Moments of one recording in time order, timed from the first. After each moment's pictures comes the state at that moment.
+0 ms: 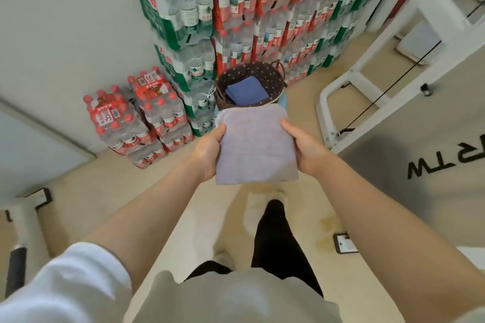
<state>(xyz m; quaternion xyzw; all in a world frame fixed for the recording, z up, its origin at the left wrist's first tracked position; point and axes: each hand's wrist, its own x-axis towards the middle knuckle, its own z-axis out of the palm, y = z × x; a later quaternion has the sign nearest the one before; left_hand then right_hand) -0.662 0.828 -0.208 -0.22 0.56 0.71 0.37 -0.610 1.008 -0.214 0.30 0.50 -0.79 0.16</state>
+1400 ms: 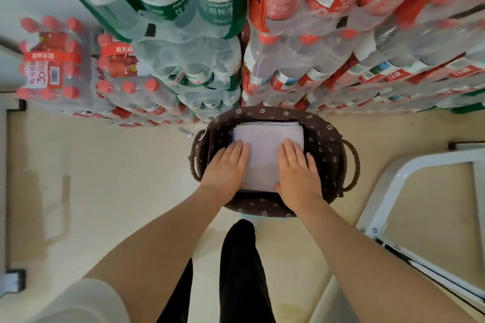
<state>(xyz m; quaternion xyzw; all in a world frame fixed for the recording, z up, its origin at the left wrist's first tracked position) -0.978 0.990 -0.516 0.09 0.94 0.00 0.33 -1.004 1.159 -0.504 -0.16 0.93 0.00 0.33</state>
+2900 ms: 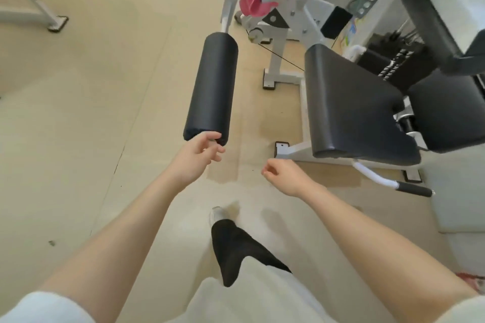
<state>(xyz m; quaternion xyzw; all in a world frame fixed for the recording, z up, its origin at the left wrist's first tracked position) -0.014 0.600 -0.203 -0.71 0.39 0.46 -0.36 -0.218 0.519 -0.246 -0.79 0.48 0.08 0.36</state>
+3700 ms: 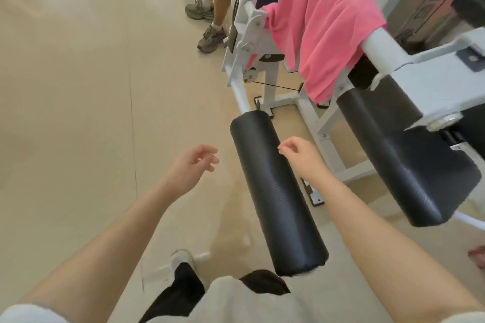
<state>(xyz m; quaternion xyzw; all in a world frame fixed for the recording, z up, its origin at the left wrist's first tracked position) 0.350 0.275 -0.209 -0.64 0.52 0.51 -0.23 0.099 0.248 -0.219 -0.56 0.69 -0.19 0.42</state>
